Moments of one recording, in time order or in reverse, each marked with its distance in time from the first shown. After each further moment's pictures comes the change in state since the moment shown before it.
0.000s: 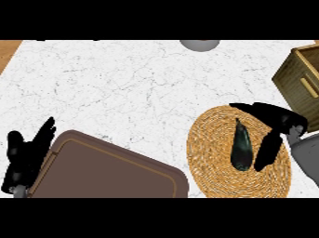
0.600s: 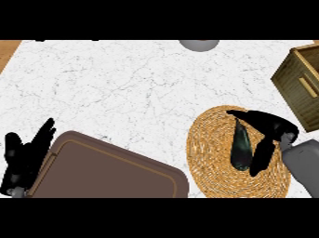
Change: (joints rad) left arm 0.015 -0.015 0.023 -0.019 -0.008 -0.024 0.006; right arm 0.041 0.047 0.014 0.044 0.081 -0.023 -0.045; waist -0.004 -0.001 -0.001
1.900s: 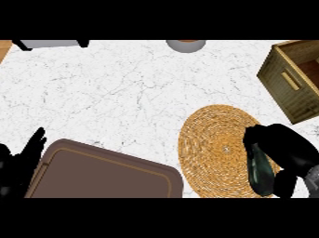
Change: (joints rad) left arm 0.079 -0.023 0.063 -0.032 -0.023 -0.019 -0.004; right arm 0.181 -0.203 0.101 -0.377 0.365 -0.193 -0.255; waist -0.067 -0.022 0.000
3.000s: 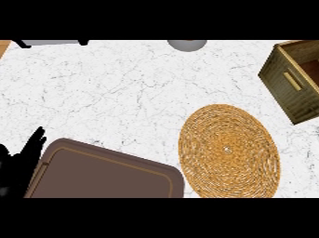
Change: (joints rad) left arm 0.007 -0.016 0.015 -0.034 -0.015 -0.013 0.024; right arm 0.101 0.004 -0.812 -0.534 -0.784 -0.225 0.326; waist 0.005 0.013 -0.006
